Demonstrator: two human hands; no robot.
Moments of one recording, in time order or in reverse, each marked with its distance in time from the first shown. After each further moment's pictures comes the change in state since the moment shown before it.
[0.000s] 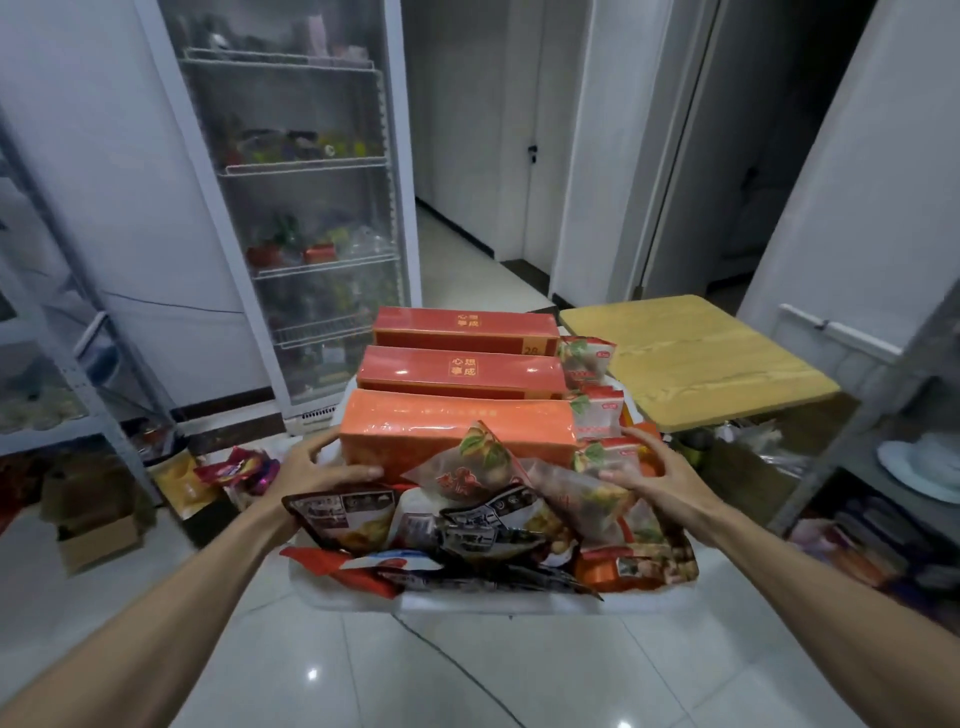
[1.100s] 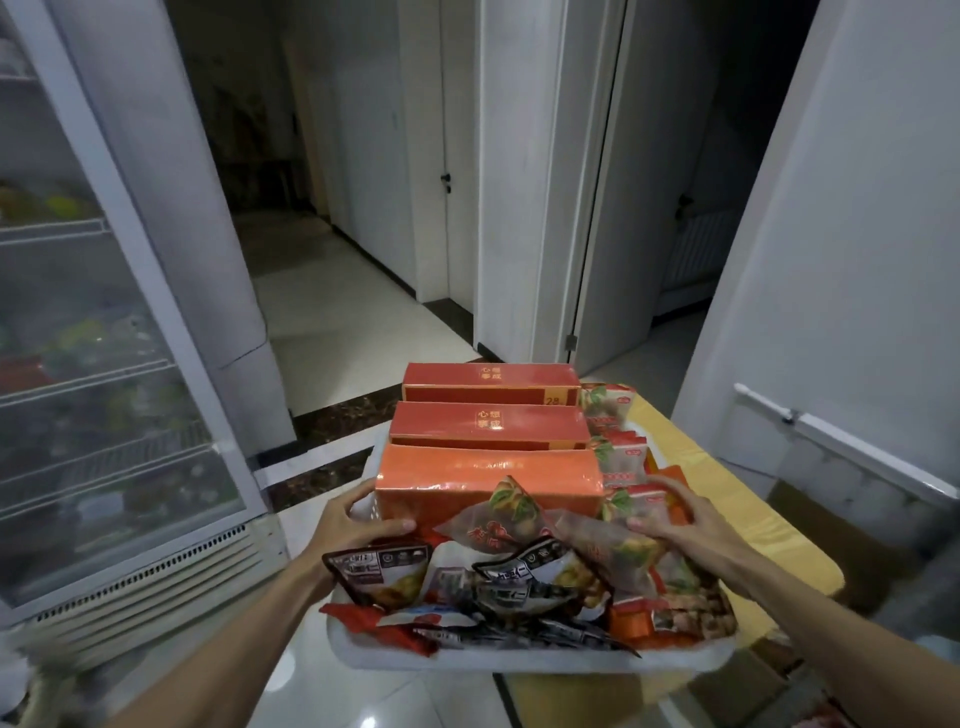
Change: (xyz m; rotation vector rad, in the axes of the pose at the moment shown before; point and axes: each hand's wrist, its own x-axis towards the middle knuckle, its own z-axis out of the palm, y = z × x) left_hand 0.522 0.089 0.451 -0.048 -0.170 -0.020; right_hand 0.495 0.168 -0.399 -0.057 0.126 0.072
